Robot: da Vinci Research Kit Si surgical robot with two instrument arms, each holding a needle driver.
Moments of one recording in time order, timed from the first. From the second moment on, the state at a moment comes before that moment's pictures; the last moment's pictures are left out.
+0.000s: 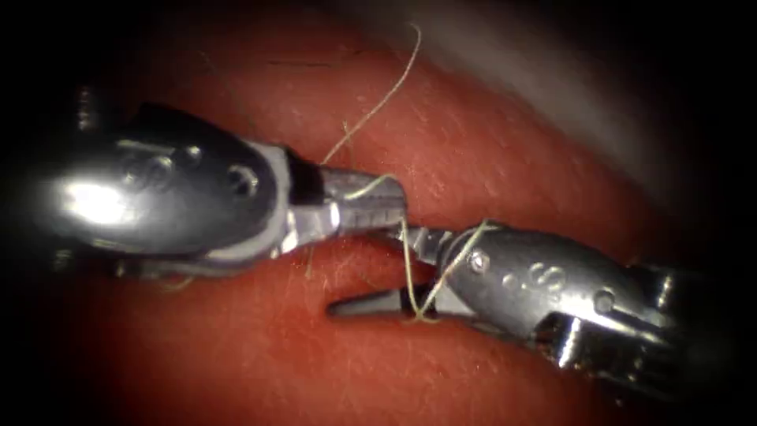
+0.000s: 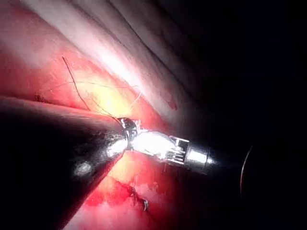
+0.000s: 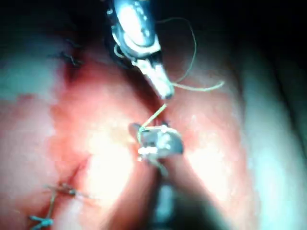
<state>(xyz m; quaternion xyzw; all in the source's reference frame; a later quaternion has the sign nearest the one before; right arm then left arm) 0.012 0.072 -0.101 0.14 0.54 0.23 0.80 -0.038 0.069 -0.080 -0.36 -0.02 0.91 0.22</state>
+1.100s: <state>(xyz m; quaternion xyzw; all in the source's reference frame) 0.010 0.075 -0.101 0.14 0.69 0.33 0.63 -0.036 0.067 -0.071 -0.36 -0.05 0.91 0.18</state>
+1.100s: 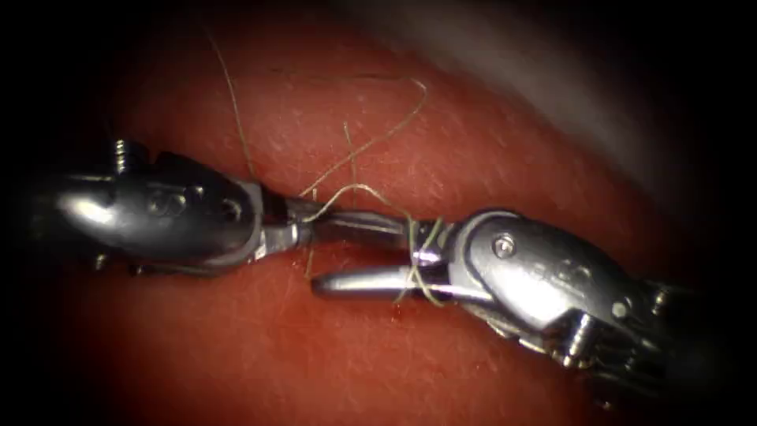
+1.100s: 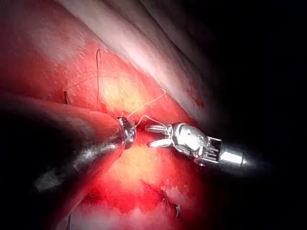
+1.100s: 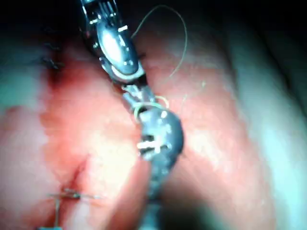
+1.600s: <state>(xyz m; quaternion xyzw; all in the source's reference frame) 0.008 0.075 -0.100 0.11 0.67 0.40 0.62 -0.034 0.064 -0.071 -0.30 -0.04 0.94 0.18</state>
